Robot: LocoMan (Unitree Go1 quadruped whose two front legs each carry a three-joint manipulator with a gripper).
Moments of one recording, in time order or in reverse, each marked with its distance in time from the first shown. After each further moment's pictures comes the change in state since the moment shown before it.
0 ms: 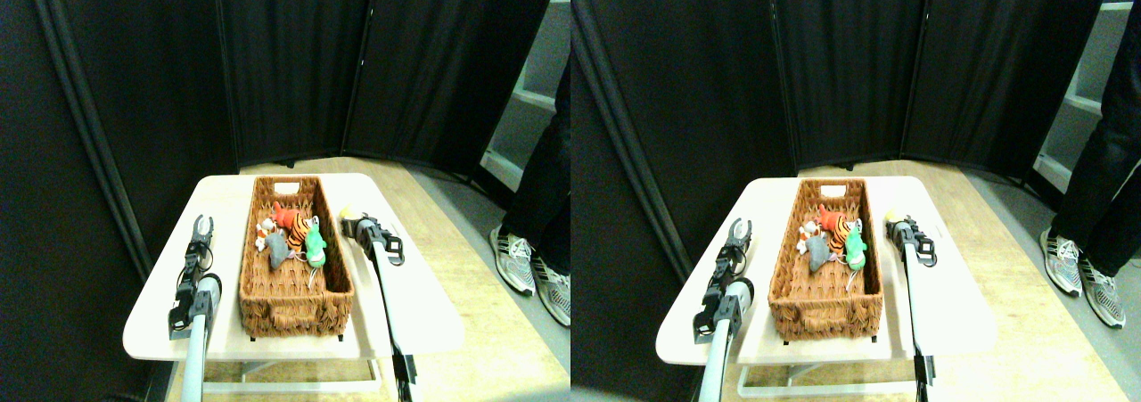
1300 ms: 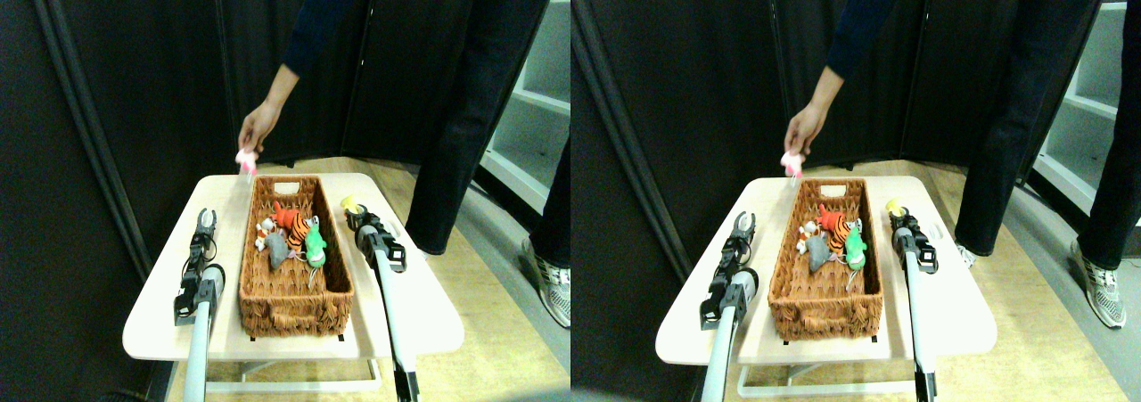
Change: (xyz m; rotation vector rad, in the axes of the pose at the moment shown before) right arm -0.021 0.024 -0.004 -0.037 0.001 0.210; left arm 0.014 -0.005 -0.005 -0.009 0.004 -0.006
